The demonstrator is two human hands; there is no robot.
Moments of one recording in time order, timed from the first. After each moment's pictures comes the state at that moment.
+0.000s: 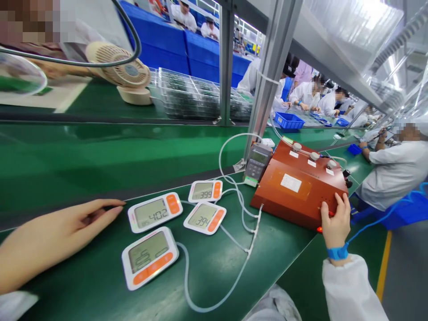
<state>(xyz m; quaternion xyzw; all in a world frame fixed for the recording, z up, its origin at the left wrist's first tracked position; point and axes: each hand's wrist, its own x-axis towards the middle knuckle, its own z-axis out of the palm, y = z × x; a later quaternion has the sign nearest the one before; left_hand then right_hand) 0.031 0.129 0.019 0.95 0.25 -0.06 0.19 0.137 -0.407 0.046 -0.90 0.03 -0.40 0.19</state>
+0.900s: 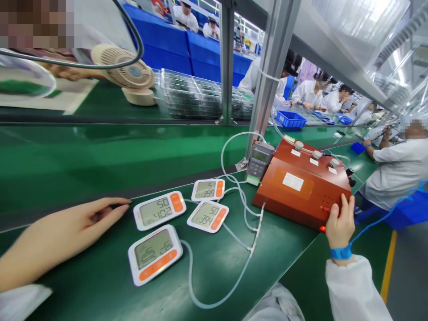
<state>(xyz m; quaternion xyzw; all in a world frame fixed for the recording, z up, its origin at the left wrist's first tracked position) 0.030 0.127 0.024 0.95 0.24 -0.05 0.20 0.138 -0.419 0.034 -0.89 0.04 -0.41 0.18</state>
